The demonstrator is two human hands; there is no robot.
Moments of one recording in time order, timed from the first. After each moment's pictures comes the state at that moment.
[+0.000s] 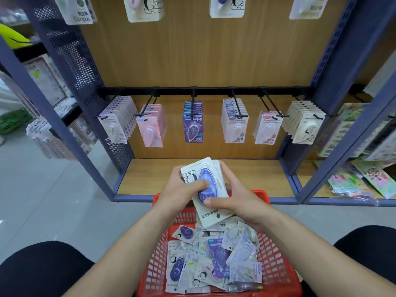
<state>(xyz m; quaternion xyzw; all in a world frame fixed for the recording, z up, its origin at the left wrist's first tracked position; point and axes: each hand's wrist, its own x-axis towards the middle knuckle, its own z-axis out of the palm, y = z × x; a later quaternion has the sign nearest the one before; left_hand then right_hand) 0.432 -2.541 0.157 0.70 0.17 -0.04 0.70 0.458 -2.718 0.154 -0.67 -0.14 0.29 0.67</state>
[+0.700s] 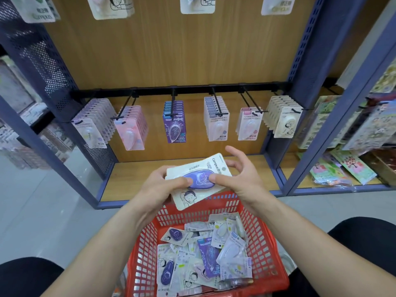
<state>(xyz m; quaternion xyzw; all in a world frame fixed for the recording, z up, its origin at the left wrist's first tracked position) 0.445 -2.538 0.169 0.69 0.14 -0.10 0.71 0.481 -2.750 0.156 -0.68 -0.01 0.10 0.72</state>
